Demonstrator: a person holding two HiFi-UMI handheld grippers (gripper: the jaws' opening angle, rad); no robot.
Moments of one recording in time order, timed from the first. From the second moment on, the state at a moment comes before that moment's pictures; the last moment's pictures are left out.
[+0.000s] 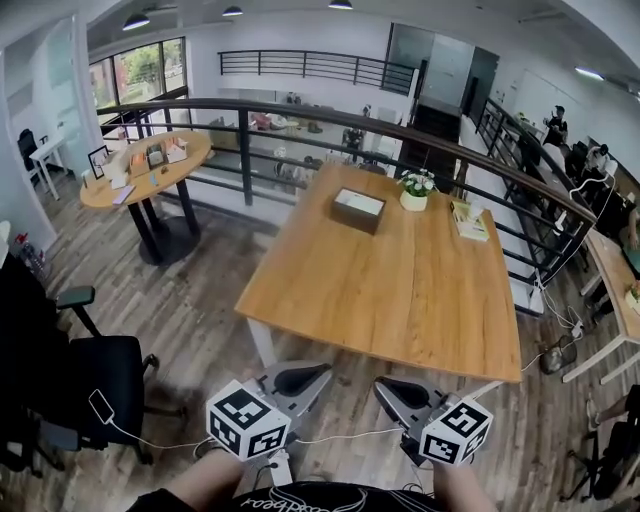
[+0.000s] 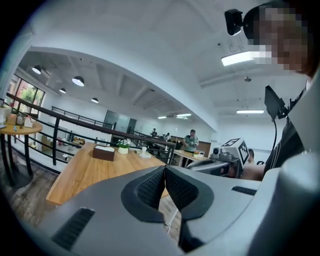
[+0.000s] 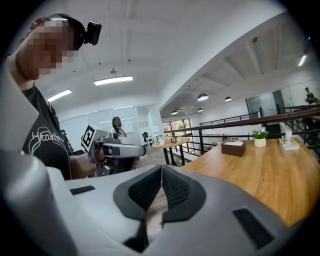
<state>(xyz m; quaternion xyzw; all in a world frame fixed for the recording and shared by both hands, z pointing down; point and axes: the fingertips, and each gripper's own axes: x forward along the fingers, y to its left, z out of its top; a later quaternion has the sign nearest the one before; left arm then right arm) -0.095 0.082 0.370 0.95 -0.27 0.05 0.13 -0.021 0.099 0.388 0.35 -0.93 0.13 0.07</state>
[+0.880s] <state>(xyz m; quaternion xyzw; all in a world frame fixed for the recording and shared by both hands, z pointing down) -0.041 -0.059 0.369 0.95 -0.28 0.07 0.12 0.033 -0.051 0.389 0.34 -0.93 0.12 0.05</state>
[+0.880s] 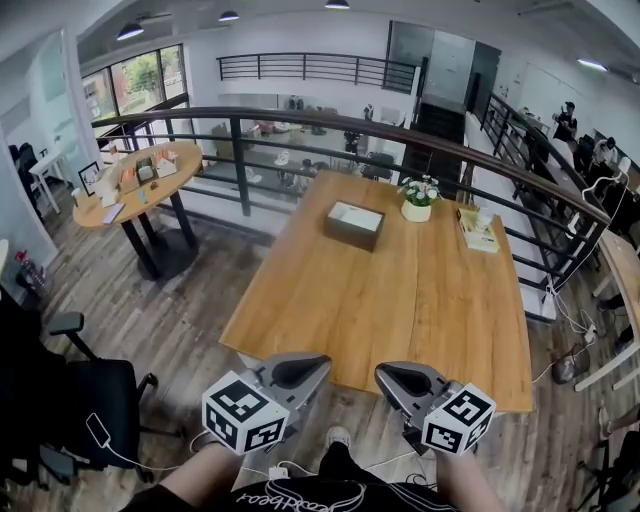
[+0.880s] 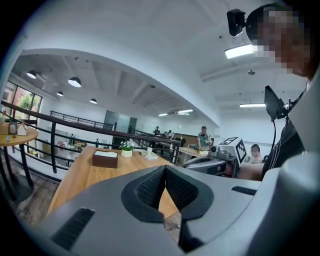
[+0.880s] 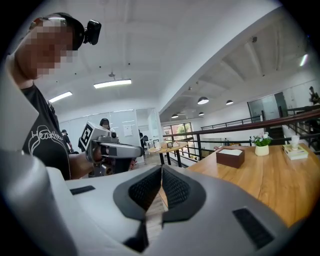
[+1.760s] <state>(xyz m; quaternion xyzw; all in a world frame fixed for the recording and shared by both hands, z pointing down) 0.049 -0.330 0.398 0.94 -0.30 0.09 0.16 0.130 -0.330 0.410 0.34 -0.93 0.13 0.07</state>
